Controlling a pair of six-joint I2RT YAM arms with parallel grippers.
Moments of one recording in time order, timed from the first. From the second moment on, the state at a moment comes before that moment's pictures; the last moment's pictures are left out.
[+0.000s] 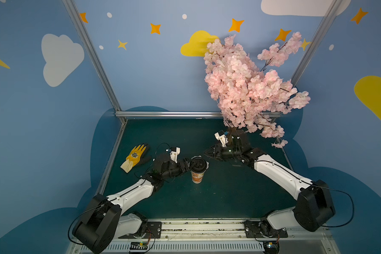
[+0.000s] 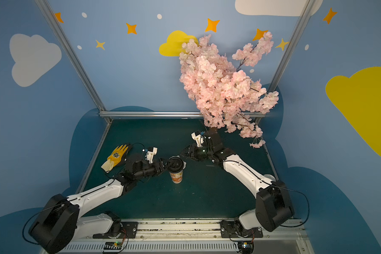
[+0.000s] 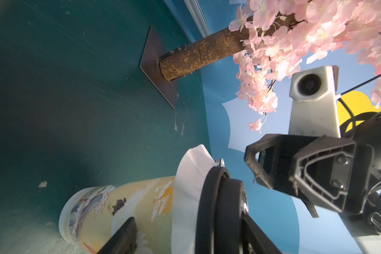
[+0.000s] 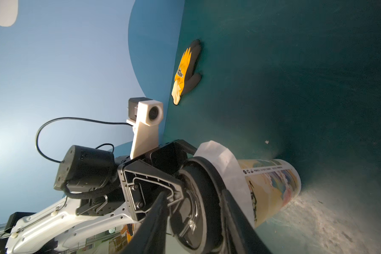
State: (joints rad) left arm -0.50 1.25 0.50 0.35 0.52 -1.04; right arm 0.55 1.43 1.06 -0.22 -0.71 0.77
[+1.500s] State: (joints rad) left arm -0.50 1.26 0.51 0.35 0.52 -1.04; right arm 0.57 1.61 1.05 -0.17 -0.77 0.66
